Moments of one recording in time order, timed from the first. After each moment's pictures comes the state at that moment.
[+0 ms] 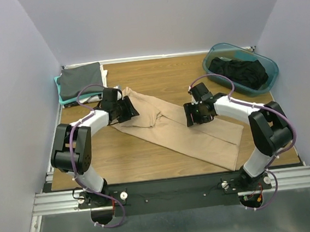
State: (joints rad) left arm -0.23 1.65 0.92 -0.11 0.28 -0.56; right arm 0.46 1.67 1.00 -0.47 -0.04 0.28
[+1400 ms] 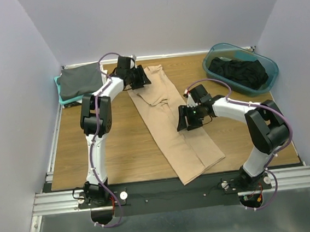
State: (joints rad) left arm -0.26 2.32 1.81 -0.24 0.37 -0.52; right arm 0.47 1.71 0.97 -0.37 -0.38 0.40
